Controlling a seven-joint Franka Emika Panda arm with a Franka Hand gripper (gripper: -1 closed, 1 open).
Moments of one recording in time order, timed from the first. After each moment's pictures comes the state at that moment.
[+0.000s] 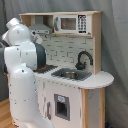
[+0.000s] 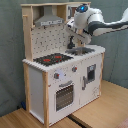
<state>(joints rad) -1.88 0.00 2.66 -1.64 -0.67 1.64 -0.06</state>
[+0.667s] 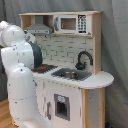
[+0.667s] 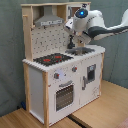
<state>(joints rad) -1.74 -0.04 2.62 -1.61 -0.84 1.57 -0.06</state>
